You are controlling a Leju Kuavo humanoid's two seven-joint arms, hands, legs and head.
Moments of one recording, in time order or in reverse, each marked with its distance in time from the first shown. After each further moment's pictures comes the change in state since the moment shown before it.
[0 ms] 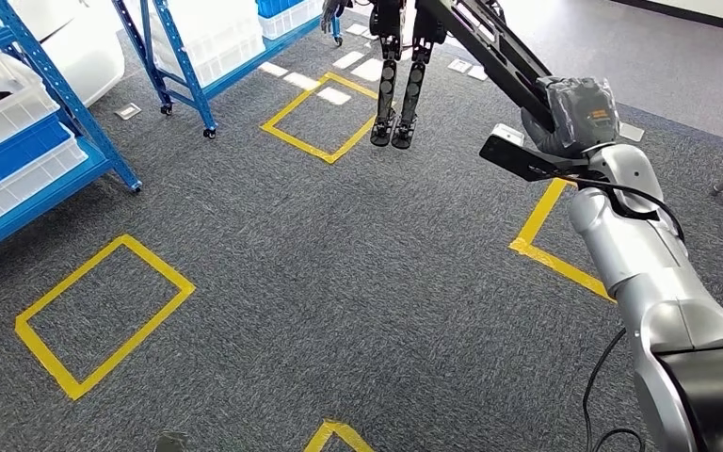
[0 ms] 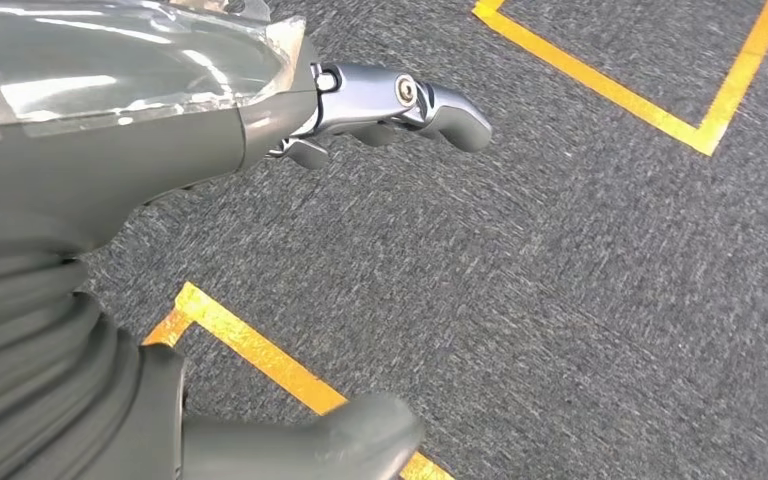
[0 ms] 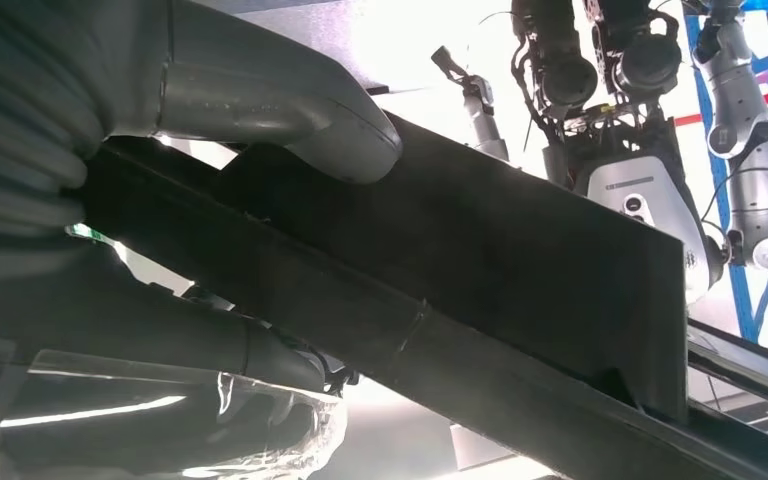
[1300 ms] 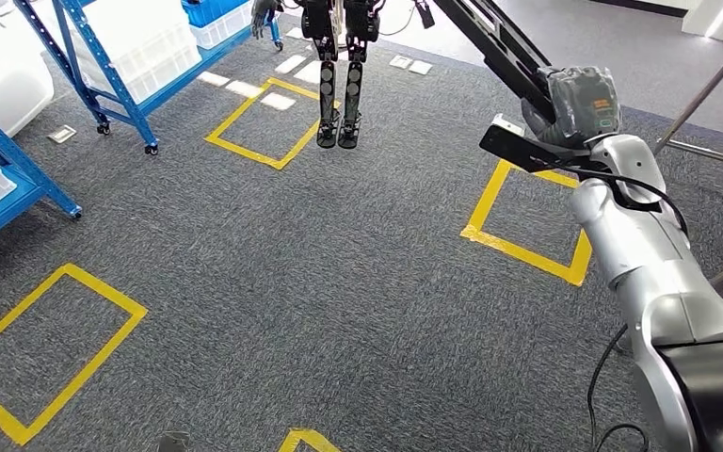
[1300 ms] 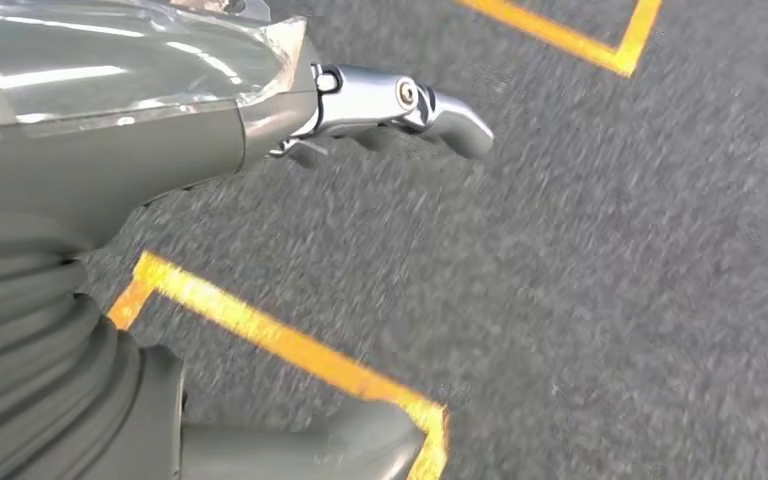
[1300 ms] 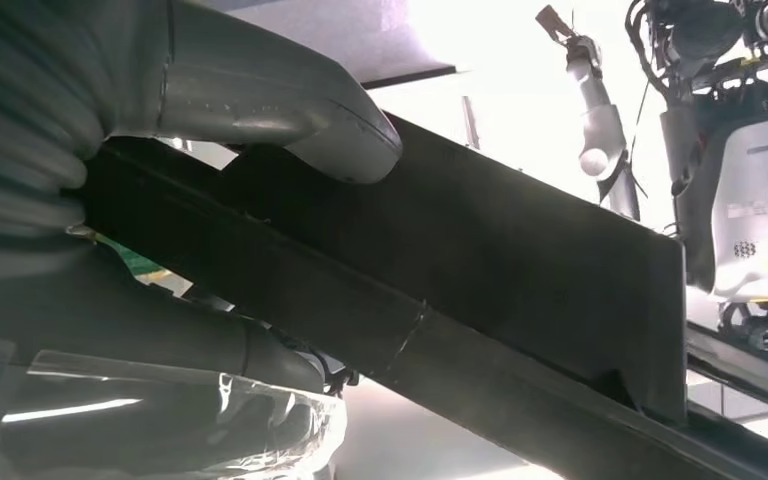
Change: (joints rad) left arm 0.000 -0.006 0.003 -0.002 0.000 -0.004 -0.011; right arm -0.026 0.004 0.001 0.002 -0.003 0.031 -0.001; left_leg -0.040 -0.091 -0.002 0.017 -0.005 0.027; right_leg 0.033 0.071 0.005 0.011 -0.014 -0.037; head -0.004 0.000
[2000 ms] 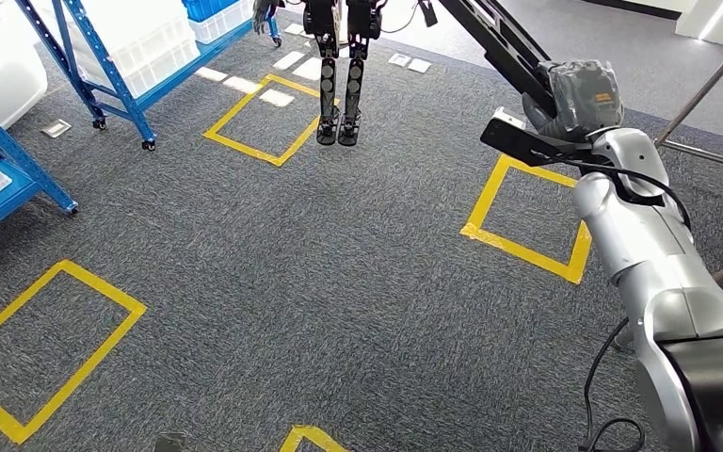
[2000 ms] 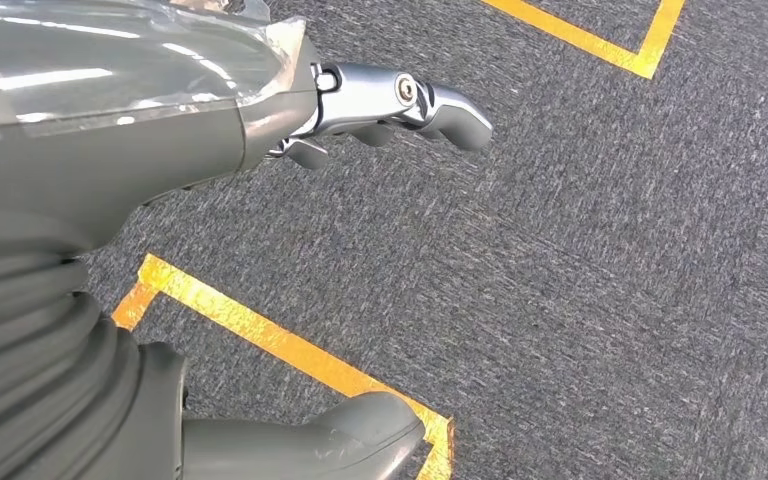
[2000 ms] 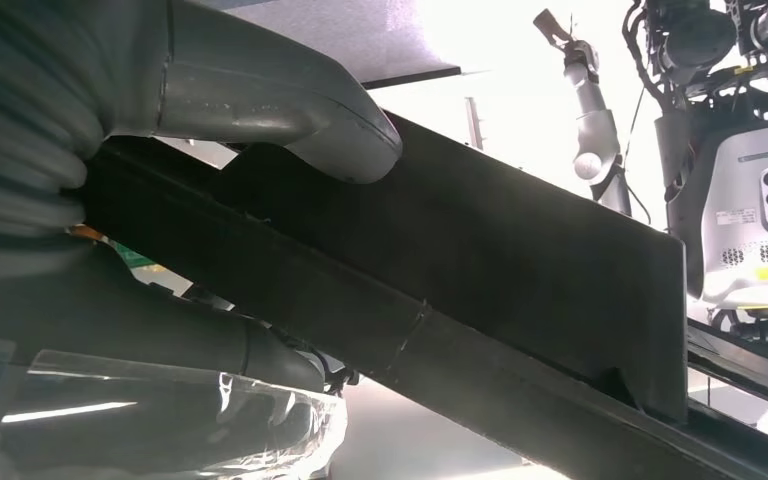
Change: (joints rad) left arm 0.000 -0.010 0.006 0.000 -0.003 0.000 -0.003; right arm -0.015 -0.012 0.000 0.000 0.002 0.017 0.012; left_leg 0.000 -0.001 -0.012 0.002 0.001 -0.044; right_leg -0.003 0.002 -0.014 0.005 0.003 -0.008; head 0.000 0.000
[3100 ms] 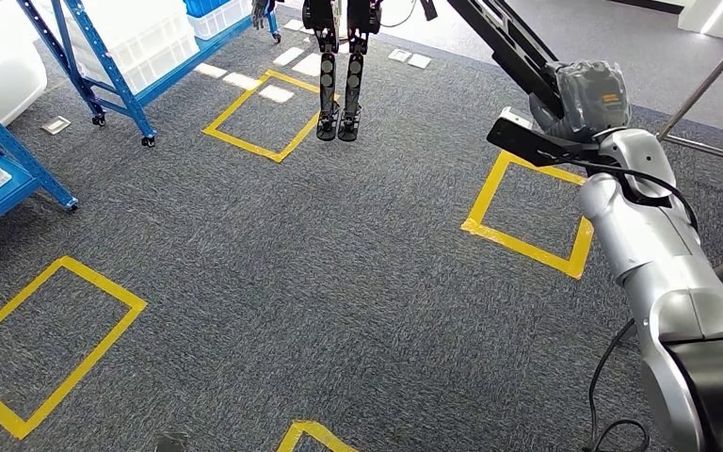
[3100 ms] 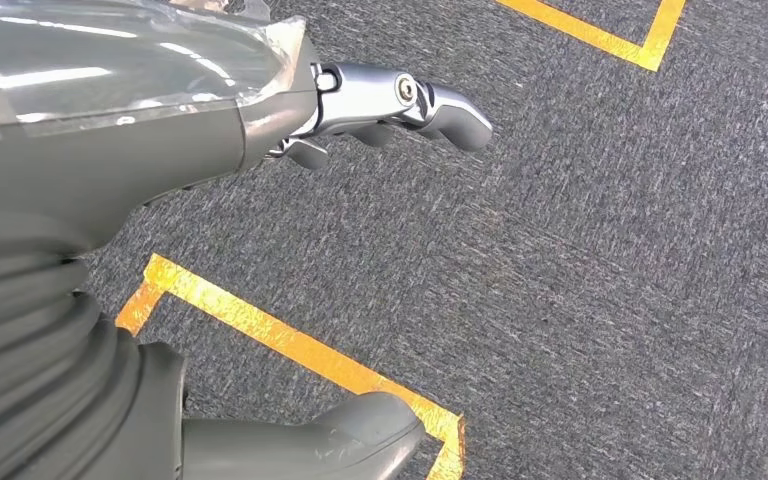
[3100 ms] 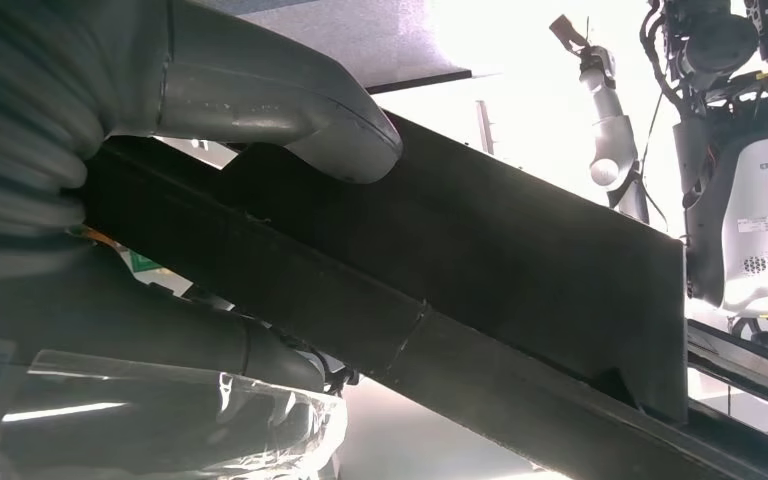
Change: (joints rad) left arm 0.000 -0.003 0.001 0.000 -0.013 0.000 0.000; right arm 0.001 -0.016 0.000 0.000 -0.005 -0.002 0.002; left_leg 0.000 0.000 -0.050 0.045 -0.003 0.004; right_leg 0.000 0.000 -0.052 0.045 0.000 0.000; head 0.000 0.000
